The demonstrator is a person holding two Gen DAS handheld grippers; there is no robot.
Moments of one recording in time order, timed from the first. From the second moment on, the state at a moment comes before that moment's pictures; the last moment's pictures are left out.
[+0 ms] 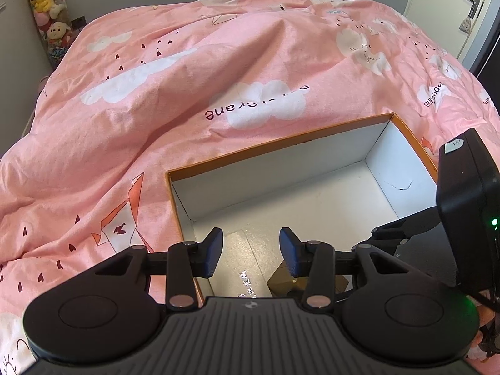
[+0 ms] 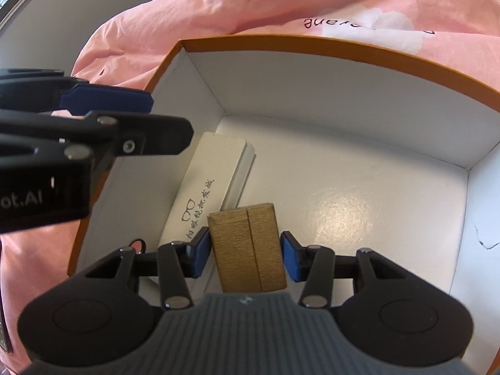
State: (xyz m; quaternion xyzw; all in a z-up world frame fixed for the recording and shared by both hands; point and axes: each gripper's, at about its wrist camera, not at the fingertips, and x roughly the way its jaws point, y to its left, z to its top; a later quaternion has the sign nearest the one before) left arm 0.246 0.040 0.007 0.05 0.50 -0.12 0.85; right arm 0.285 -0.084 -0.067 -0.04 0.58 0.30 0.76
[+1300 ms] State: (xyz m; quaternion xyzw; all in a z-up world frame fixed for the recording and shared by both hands) left arm 0.266 0.071 0.011 0.00 0.50 -0.09 0.86; right arm 0.306 -0.050 -0.061 -0.32 0.36 0.37 0.80
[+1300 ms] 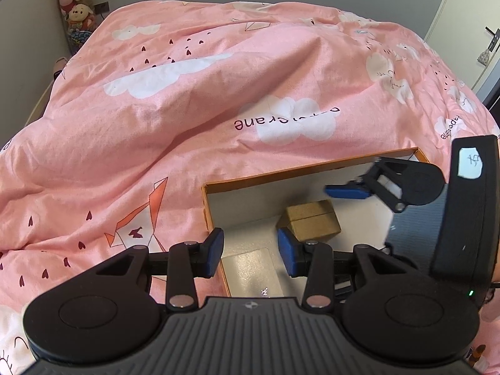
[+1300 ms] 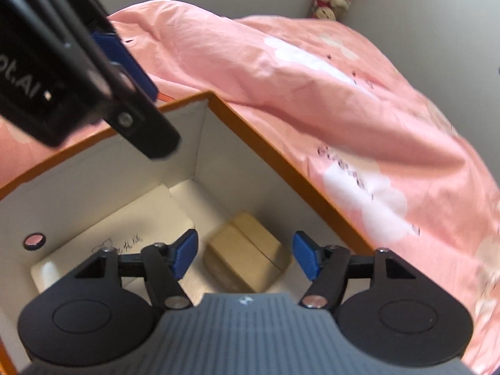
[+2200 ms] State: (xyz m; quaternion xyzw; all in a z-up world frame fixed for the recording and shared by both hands) left arm 0.263 0.081 0.010 -0.01 0.50 -0.08 0.86; right arm 0.317 -0.046 -0.069 -0.27 0.40 0.36 0.80
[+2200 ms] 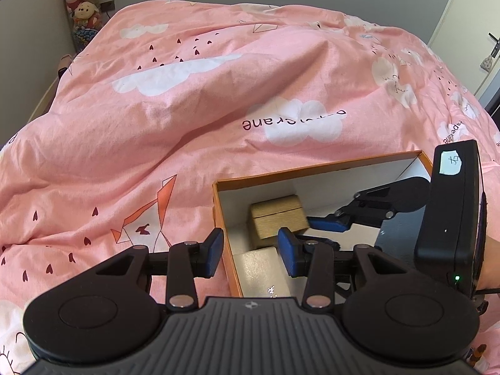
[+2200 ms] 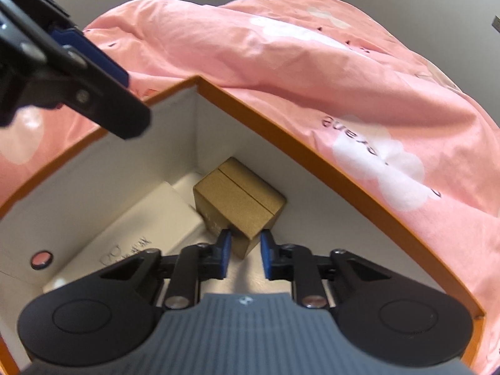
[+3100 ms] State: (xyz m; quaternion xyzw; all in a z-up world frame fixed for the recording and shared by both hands) left arm 0.234 0.083 0.016 -0.02 0.50 -0.07 0.86; right arm 0.298 -0.025 -0.062 -0.28 0.39 0.38 0.79
